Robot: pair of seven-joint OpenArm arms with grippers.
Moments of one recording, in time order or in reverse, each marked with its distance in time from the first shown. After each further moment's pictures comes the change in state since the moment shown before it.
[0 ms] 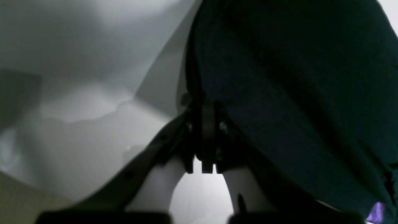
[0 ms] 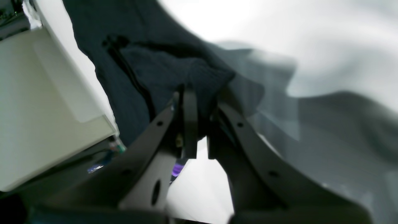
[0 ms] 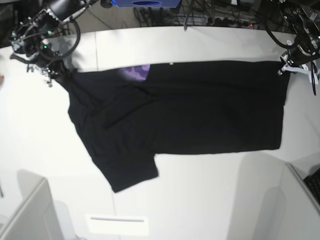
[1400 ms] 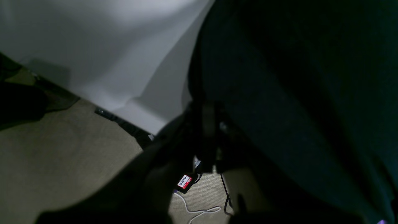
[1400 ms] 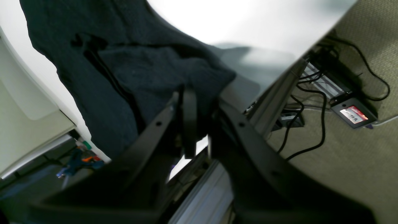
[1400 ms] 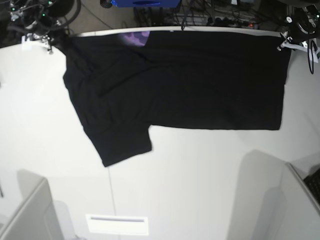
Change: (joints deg) left arm 11.3 2.3 -2.8 6.2 -0.1 0.0 0.3; right arm -12.8 -3.0 4.0 9.2 0.0 0.2 -6.1
